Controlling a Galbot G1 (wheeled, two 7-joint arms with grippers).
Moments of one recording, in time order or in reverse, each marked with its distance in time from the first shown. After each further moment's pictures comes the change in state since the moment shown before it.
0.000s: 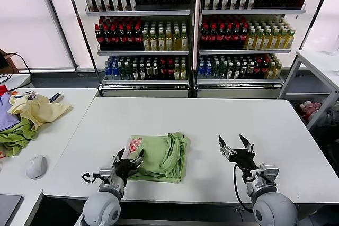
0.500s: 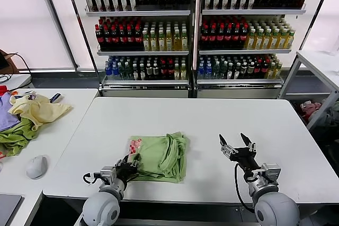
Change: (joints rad) left arm -0.002 0.002 -0.013 -0.003 -0.092 0.086 0.005; right arm -0.002 -0.009 0.007 0.019 0.002 -0.001 0.000
